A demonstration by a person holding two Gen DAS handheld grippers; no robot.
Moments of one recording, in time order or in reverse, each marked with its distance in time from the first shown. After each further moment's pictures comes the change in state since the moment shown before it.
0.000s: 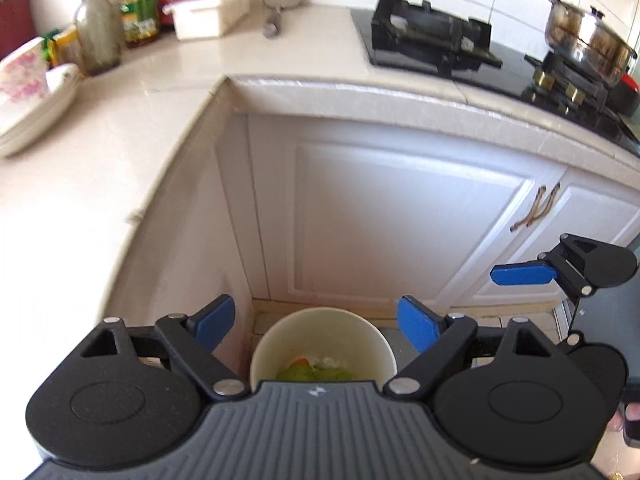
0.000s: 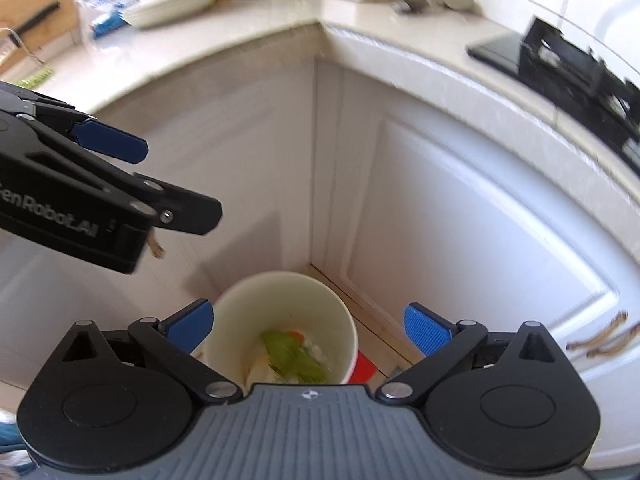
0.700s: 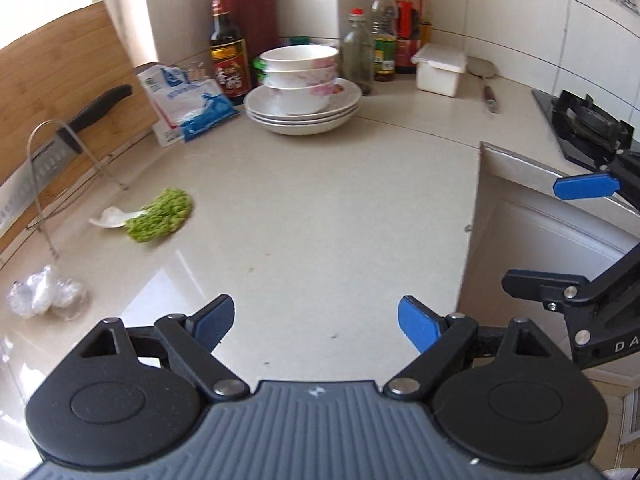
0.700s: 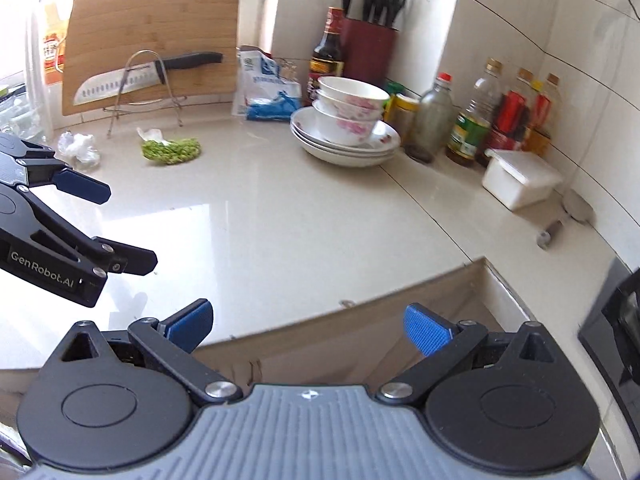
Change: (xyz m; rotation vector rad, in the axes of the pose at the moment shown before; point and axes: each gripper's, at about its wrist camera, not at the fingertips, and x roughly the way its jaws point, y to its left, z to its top) left arm -0.133 0.164 -0.052 -0.279 -0.100 0.364; right arm -0.039 0.158 0.141 -0.404 -0.222 0.182
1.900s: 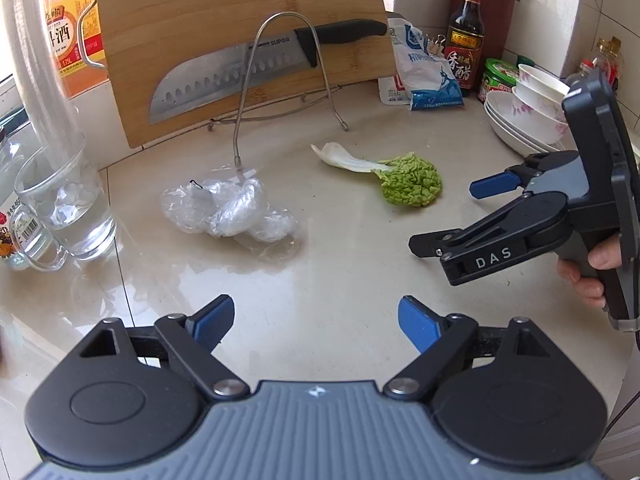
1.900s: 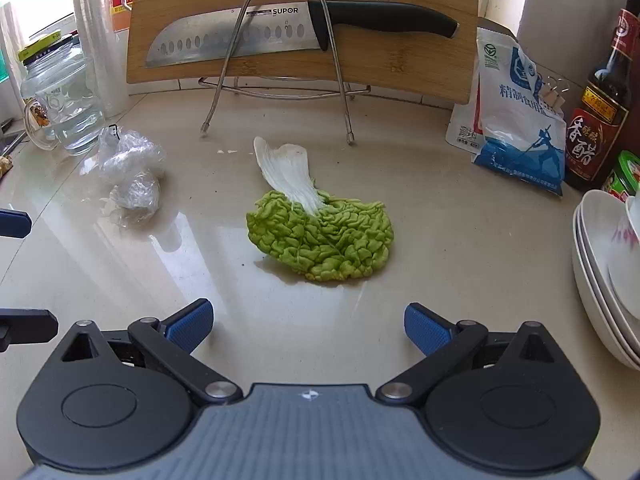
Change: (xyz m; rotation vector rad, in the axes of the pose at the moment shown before) left arm 0.016 0.163 -0.029 -0.387 0.063 0.253; right arm 0.232 0.113 0.144 -0.256 0.116 0.403
